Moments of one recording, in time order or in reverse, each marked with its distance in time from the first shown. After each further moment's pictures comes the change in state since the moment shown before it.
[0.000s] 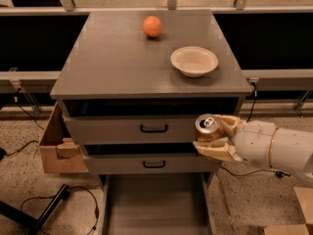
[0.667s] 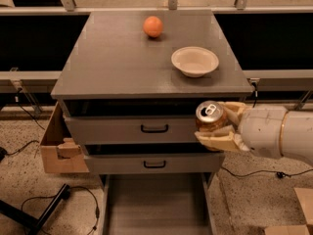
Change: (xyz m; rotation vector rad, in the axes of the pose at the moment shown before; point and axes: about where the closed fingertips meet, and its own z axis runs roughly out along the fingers) arm -0.049 -0.004 -0.020 -0.016 0.030 -0.050
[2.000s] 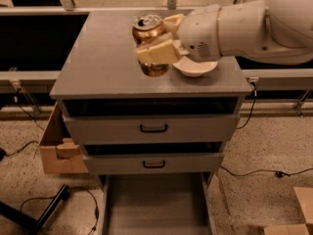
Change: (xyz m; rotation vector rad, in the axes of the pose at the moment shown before) arm -0.190 -0.058 0.094 -0.179 -0.209 -0.007
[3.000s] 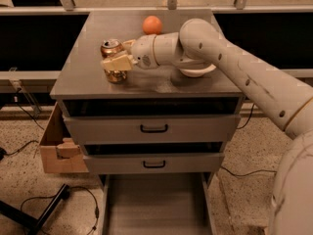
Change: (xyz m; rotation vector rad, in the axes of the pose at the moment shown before) arm 0.088 -0.070 0.185 -0.118 -0.058 0.140
